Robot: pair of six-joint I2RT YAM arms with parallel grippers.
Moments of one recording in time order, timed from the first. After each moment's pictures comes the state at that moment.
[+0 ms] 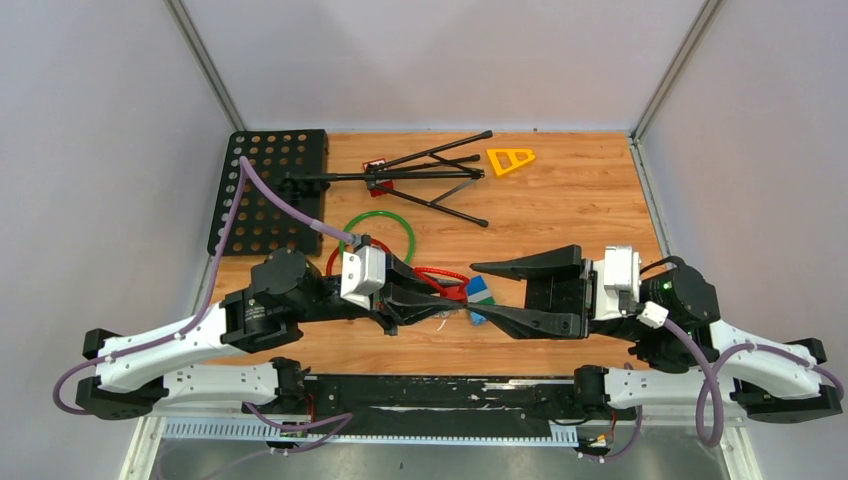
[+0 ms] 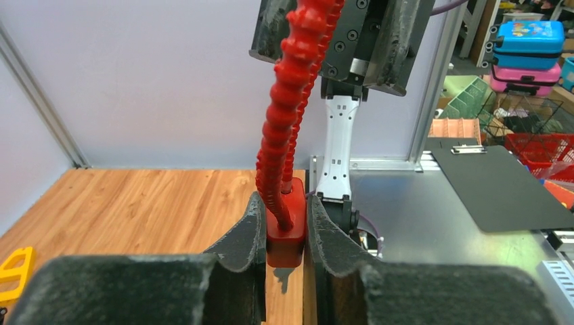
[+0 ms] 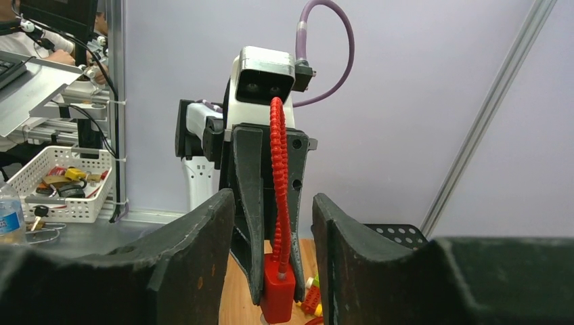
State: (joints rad) left arm -1.32 0.87 1.08 0.01 0.23 -0.01; right arm 1.43 0.72 1.11 0.06 -0.08 -0.20
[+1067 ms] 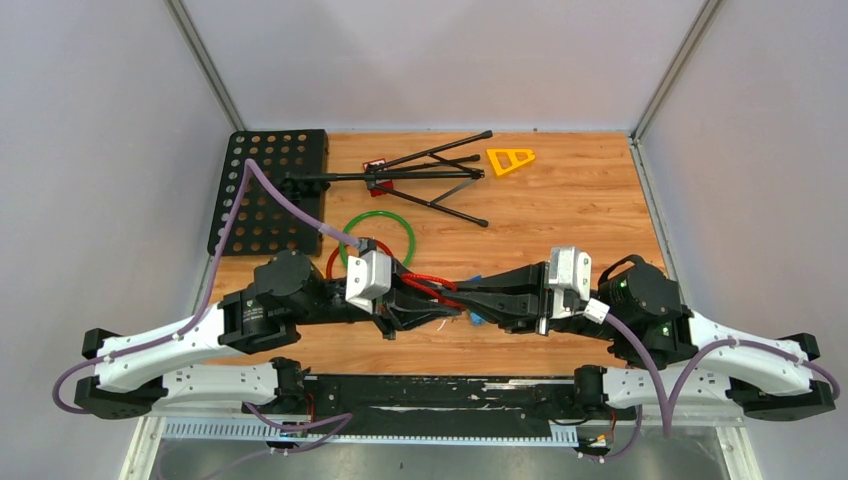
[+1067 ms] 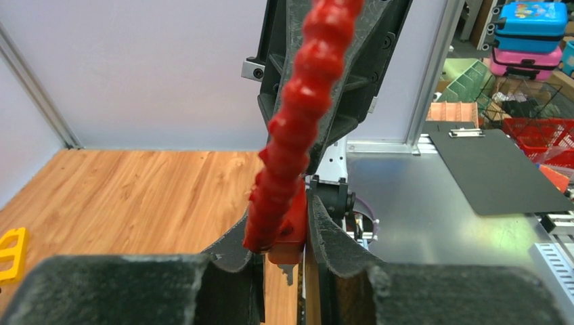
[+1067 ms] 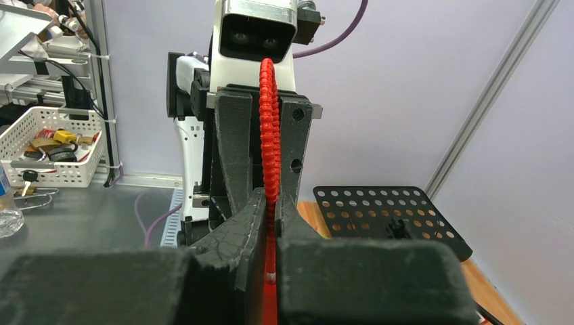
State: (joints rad) left arm -1.32 0.87 1.08 -0.05 0.22 -0.01; right arm 1.42 0.80 1.11 0.01 -0.06 -0.20
